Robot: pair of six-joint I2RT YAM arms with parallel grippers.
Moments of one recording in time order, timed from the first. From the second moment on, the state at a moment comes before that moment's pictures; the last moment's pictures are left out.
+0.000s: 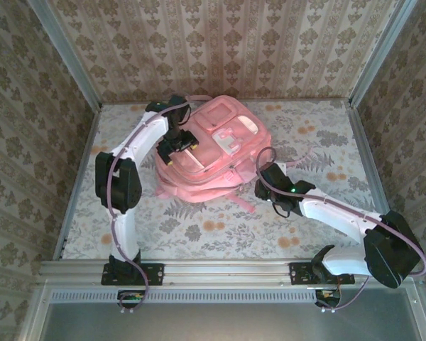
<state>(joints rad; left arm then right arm) -0.42 2.02 1.85 -1.25 0.06 -0.97 0.63 1.27 0.72 -0.42 0.30 0.70</state>
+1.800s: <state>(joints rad) -0.35 2.00 1.97 -1.25 0.25 -1.03 0.65 1.80 0.34 1.07 0.07 0.09</state>
